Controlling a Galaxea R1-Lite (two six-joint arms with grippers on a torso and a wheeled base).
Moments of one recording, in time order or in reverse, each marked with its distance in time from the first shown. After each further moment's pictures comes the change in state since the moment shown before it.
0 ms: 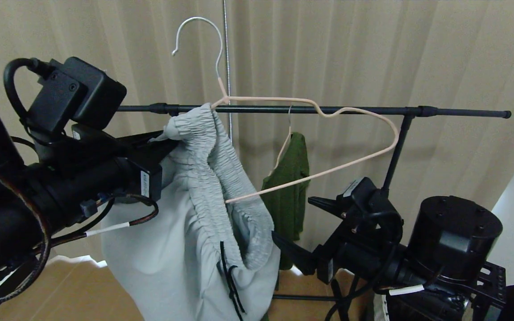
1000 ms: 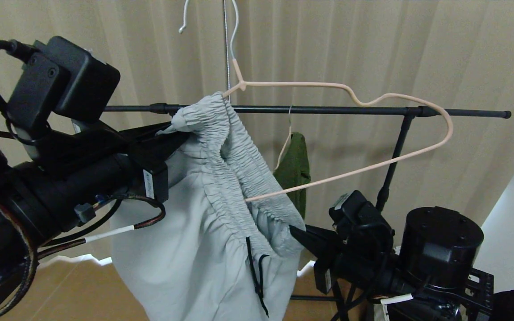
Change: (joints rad) left arm -0.074 -0.019 0.001 -0.041 0.000 0.006; right arm -0.005 0.031 0.032 -0.001 -0.031 0.002
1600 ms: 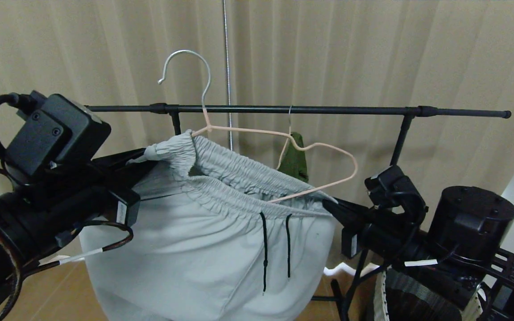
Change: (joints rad) left arm 0.142 -0.058 0.143 -0.001 0.000 0.147; right arm -0.157 -0.061 0.011 -0.009 -0.047 -0.002
